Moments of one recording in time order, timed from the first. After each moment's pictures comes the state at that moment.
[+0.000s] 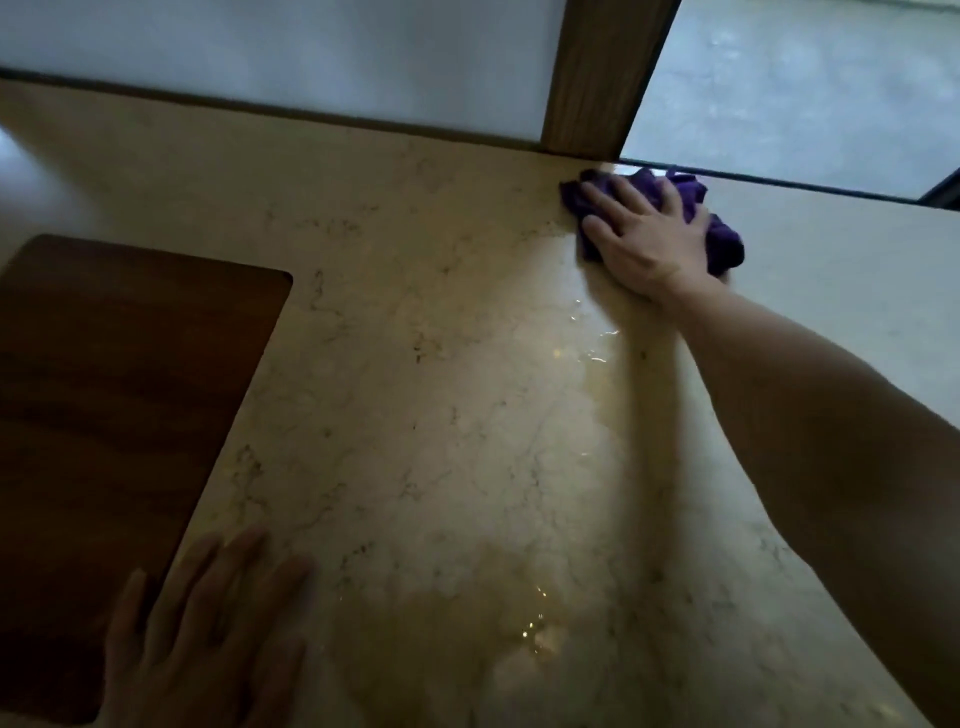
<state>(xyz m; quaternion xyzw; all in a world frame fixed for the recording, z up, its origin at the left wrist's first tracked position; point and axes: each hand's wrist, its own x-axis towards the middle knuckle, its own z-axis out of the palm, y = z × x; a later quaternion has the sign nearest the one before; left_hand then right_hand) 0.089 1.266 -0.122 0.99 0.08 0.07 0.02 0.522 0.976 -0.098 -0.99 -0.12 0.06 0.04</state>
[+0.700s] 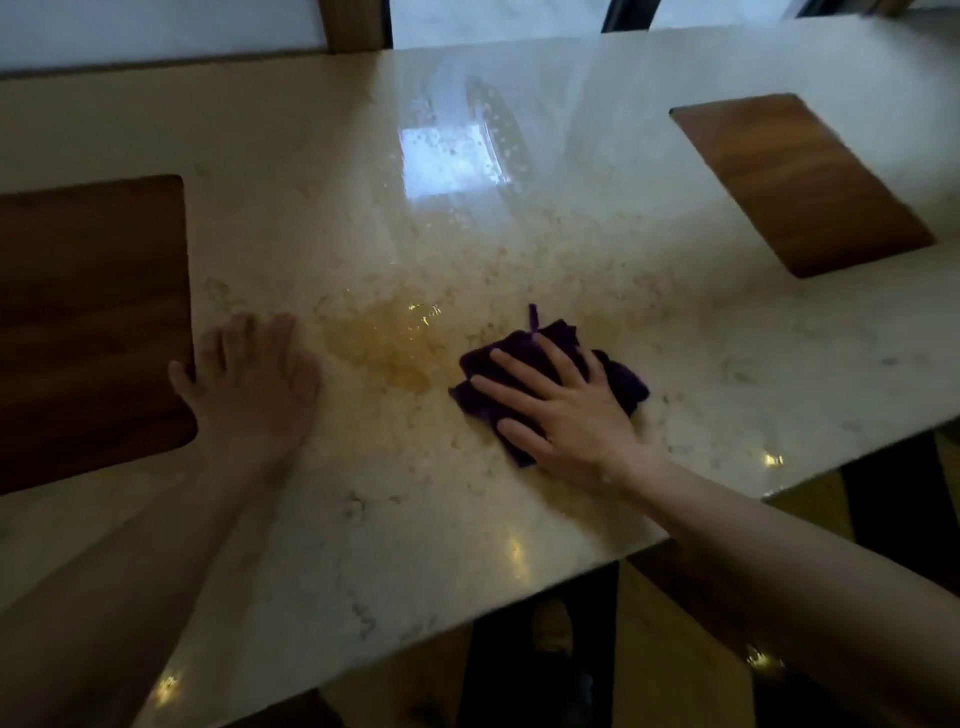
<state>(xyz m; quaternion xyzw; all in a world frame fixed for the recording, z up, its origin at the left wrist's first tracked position) 0.076 1.267 -0.117 1.00 0.04 0.02 0.09 -0.010 0.947 -0.095 -0.99 -0.13 0.09 0.05</state>
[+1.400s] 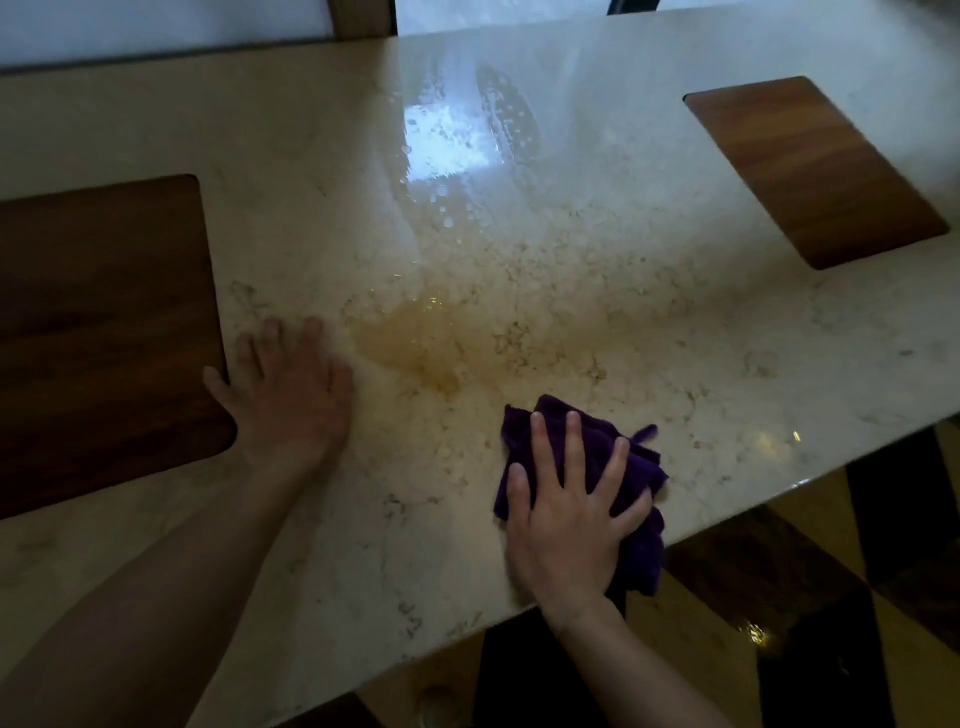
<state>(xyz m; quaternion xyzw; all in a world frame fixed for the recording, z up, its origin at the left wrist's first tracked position) 0.078 1.266 -0.108 0.99 0.04 -0.04 0.10 -0.094 1.064 -0.106 -0.96 0.27 0.06 0.08</state>
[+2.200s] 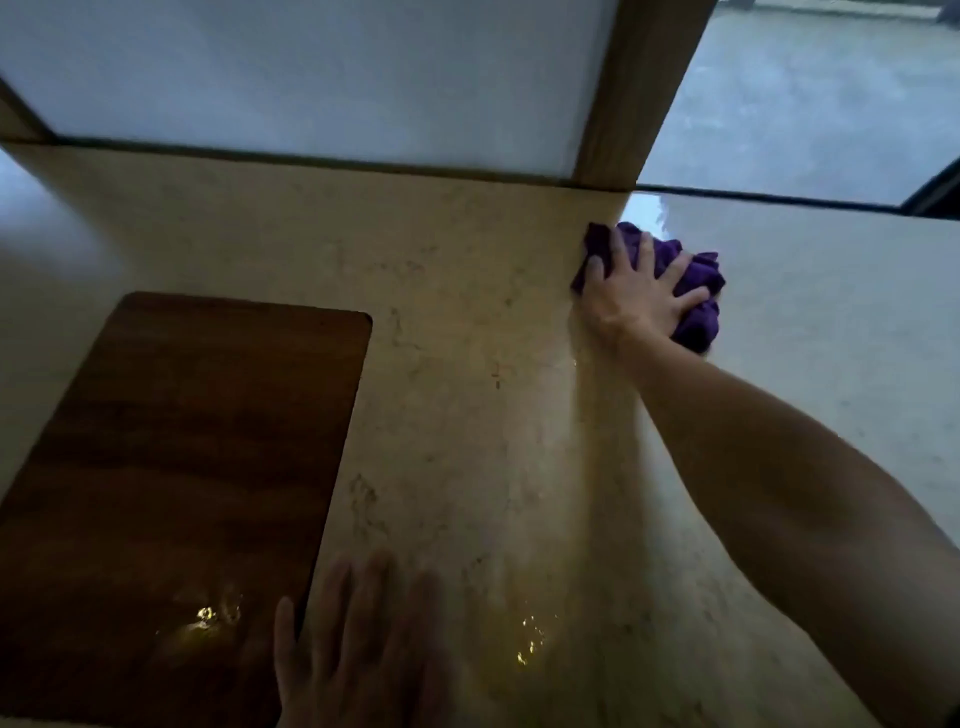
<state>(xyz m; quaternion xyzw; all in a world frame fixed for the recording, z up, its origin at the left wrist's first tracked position) 0.082 1.264 -0.124 0.99 0.05 0.11 0.00 0.464 1.071 -0.099 -0.98 0.14 0.07 0.11</state>
